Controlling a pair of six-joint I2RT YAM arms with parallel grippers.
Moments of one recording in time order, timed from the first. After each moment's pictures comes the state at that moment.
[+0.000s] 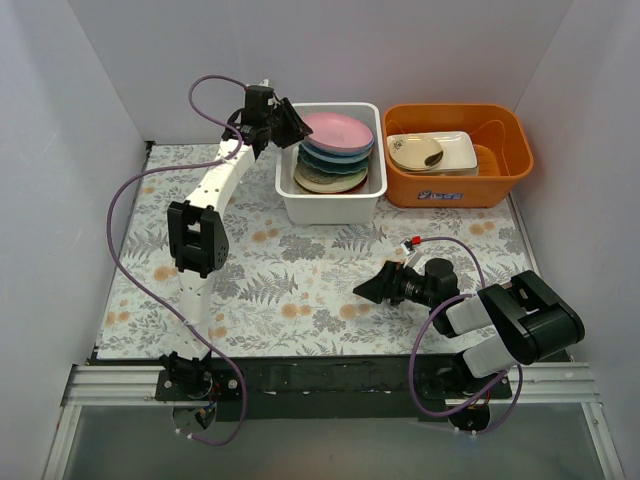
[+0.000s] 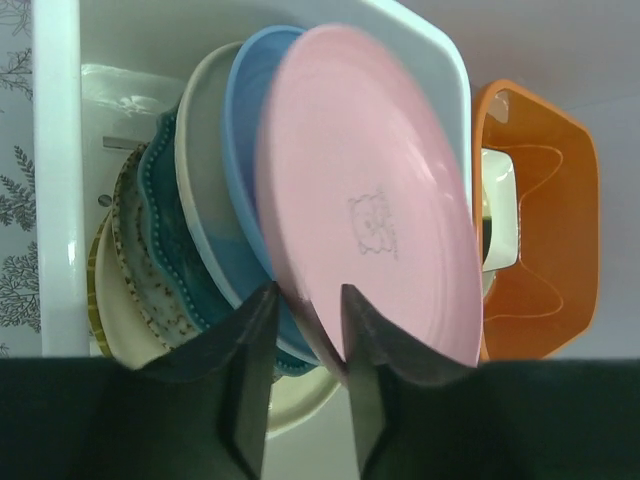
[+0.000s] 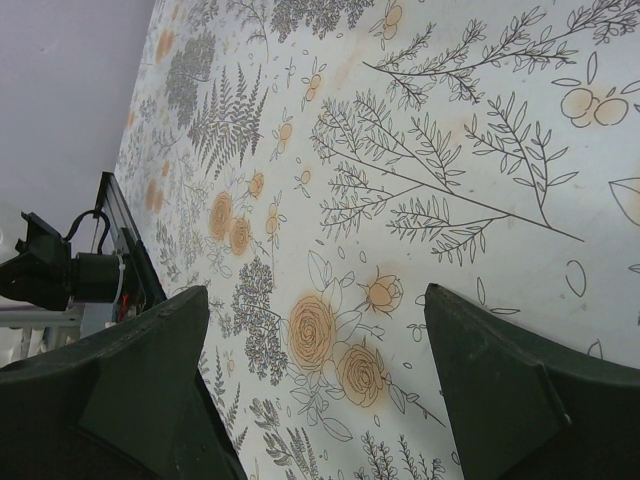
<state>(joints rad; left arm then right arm) -0.30 2.29 2.26 -0.45 0.23 -0.74 0.43 1.48 0.13 0.98 -0.60 0.73</state>
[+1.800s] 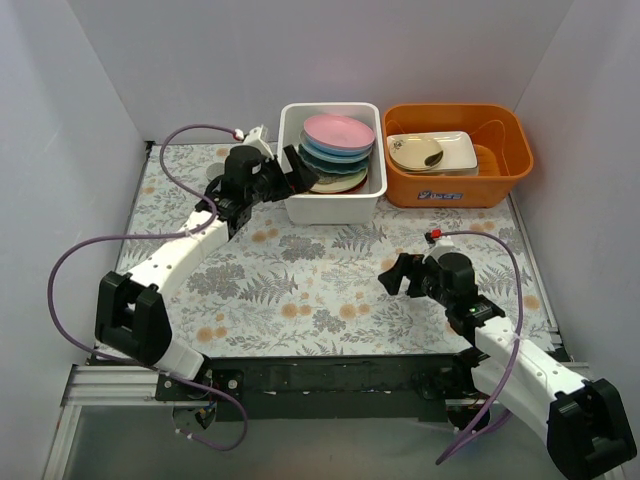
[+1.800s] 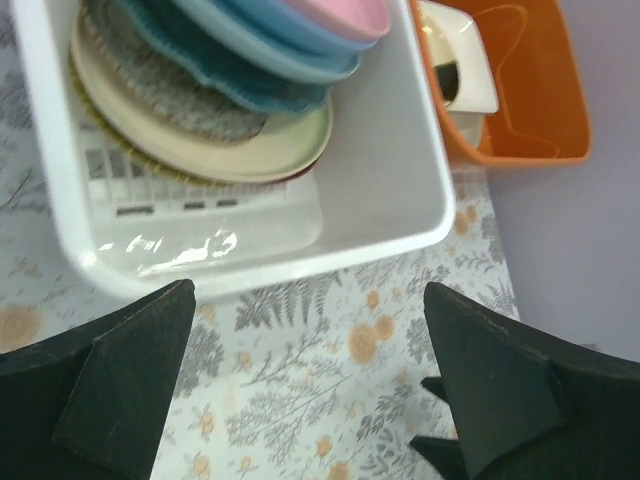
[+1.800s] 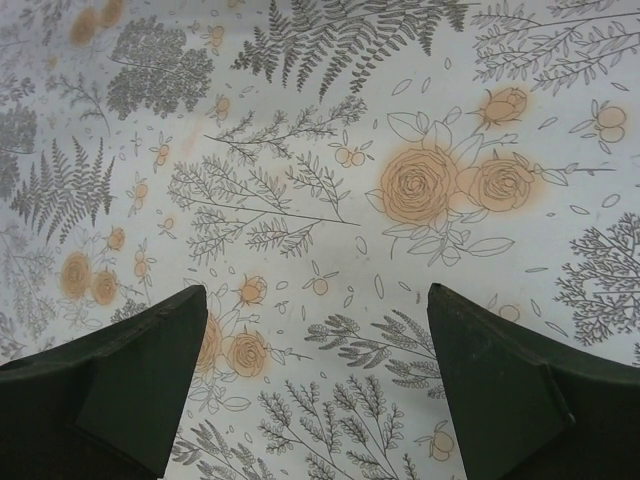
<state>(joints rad) -0.44 1.52 1.26 -0.08 0.14 -0.64 0.43 0.82 0.26 0.09 -0.18 0.46</state>
